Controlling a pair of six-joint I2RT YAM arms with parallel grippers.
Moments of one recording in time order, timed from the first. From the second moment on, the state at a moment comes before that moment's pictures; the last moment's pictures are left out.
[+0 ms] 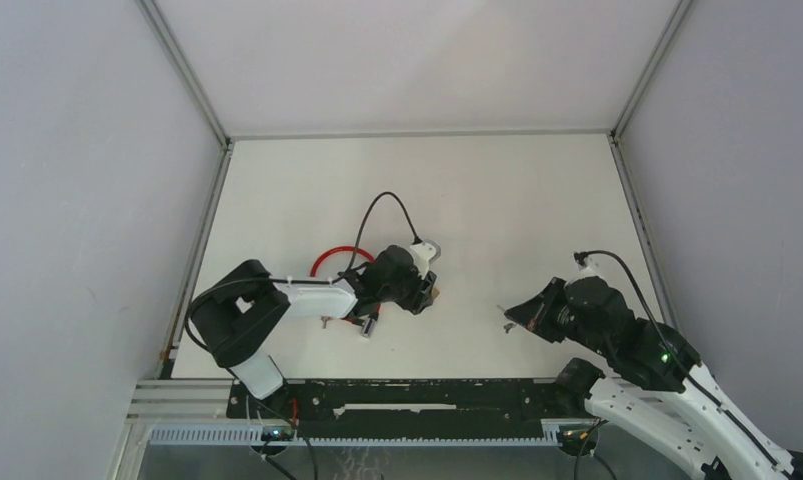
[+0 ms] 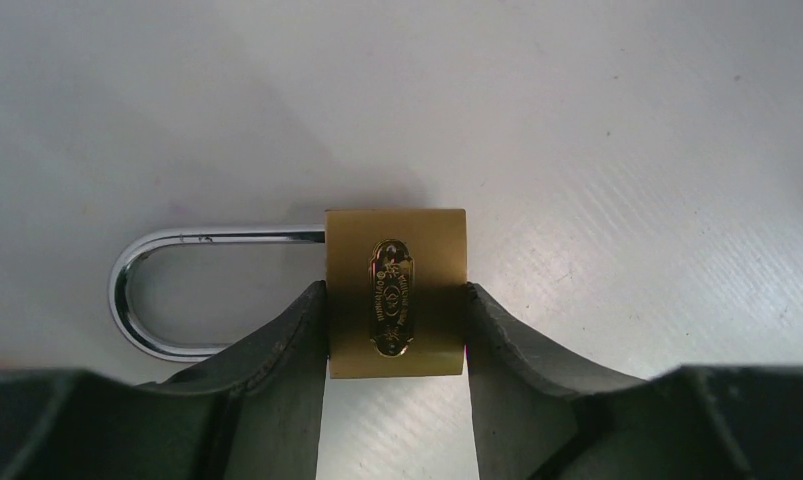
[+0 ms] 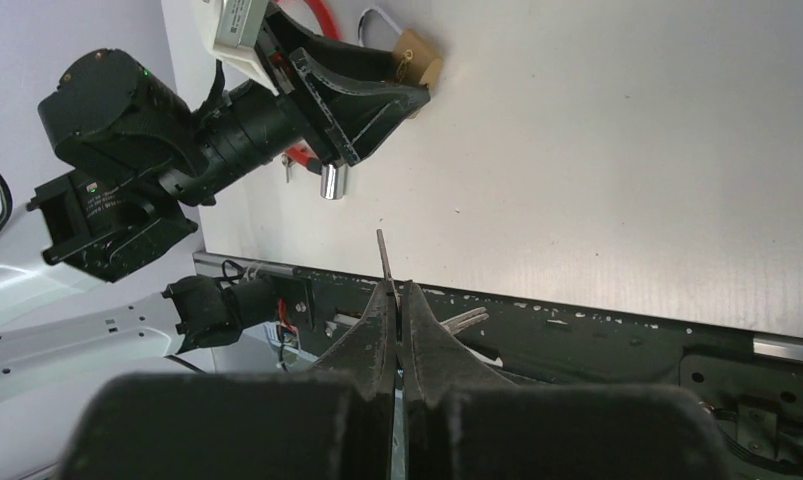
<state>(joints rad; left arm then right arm) -0.89 1.67 0.74 0.21 0.10 -0.16 0.78 0.44 0.80 -1.03 0.12 1.13</state>
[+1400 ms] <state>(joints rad) -1.01 1.61 0.91 -0.28 -0.04 -0.50 0.77 0.31 0.77 -1.15 0.13 1.18</state>
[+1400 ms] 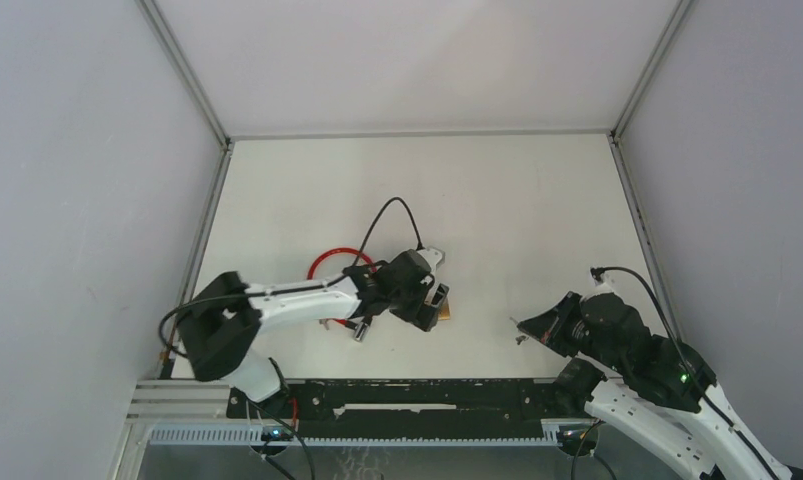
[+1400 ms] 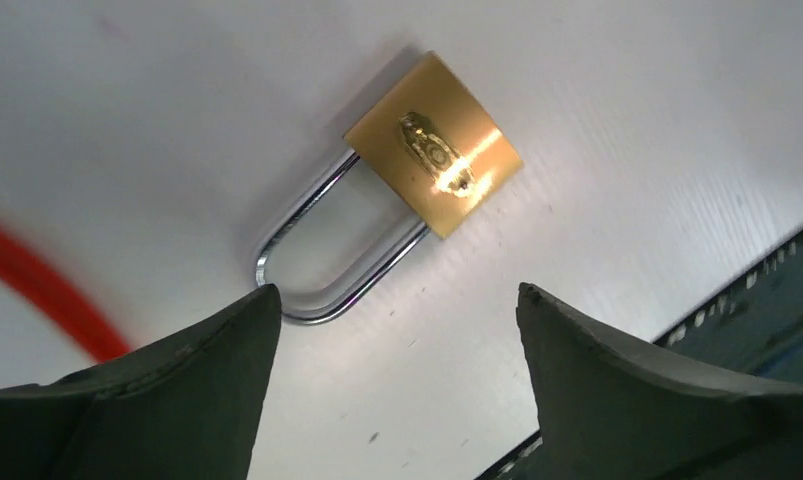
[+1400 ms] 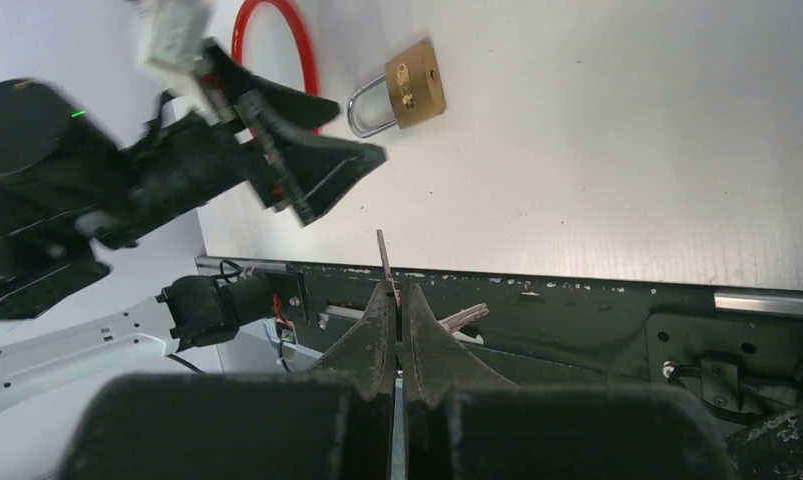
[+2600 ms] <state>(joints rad) -0.81 1.58 0.47 0.59 0.58 0.29 0.77 0.38 0.77 -1.14 0.04 1.17</state>
